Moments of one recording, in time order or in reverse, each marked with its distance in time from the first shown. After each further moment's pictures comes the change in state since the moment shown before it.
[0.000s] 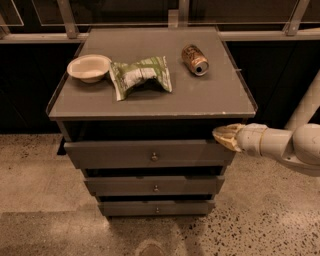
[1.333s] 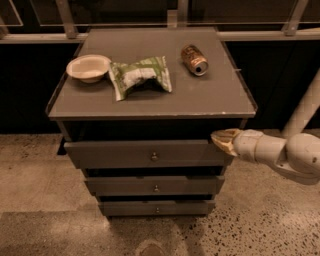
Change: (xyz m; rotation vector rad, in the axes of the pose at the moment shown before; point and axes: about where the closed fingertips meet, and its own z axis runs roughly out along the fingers) arm 0.025 0.002 0.014 0.049 -0.003 0.036
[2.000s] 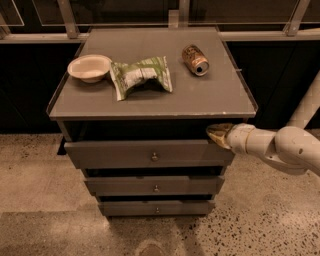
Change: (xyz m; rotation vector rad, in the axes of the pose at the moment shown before) arm -0.003 -0.018 0.029 0.024 0.010 -0.022
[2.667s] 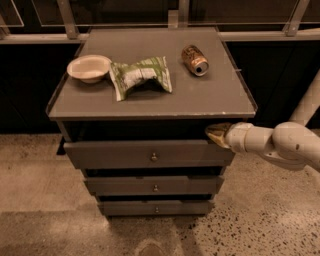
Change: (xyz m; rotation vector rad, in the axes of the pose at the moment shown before) arm 0.006 0.006 0.003 -0.041 0.053 -0.012
